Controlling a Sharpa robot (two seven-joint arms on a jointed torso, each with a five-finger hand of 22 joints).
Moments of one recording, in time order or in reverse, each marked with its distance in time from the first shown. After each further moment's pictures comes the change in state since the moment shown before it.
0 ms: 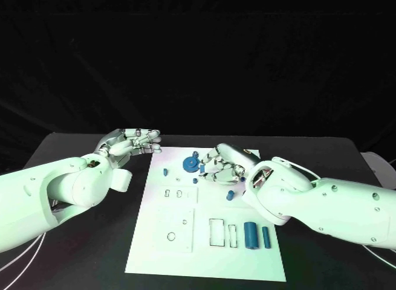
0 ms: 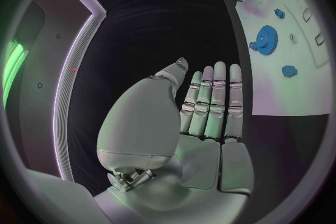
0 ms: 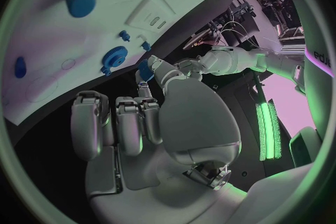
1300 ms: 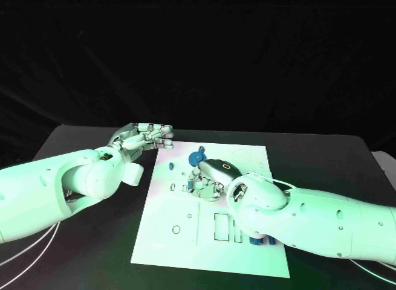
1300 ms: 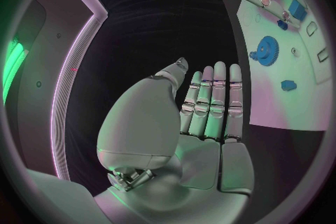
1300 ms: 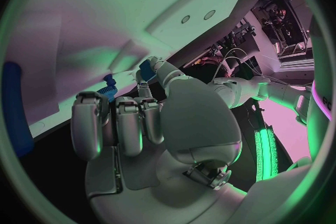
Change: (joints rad) left arm 0.000 0.016 -0.001 0.013 0.000 0.004 -0.011; left_hand 0.000 0.000 0.000 0.000 0.000 0.000 0.000 0.000 0.000 0.000 0.000 0.000 0.000 0.000 0.000 0.000 -0.001 0.000 0.000 0.000 0.000 -0.001; right arm -0.079 0.144 -0.019 -0.081 -0.178 0.054 -0.107; right_hand -0.028 -0.015 -0.002 0.010 -0.009 -0.004 -0.003 0.000 0.000 0.000 0.000 0.000 0.000 0.000 0.000 0.000 0.000 0.000 0.000 0.000 0.000 0.000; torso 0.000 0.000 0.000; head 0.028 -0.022
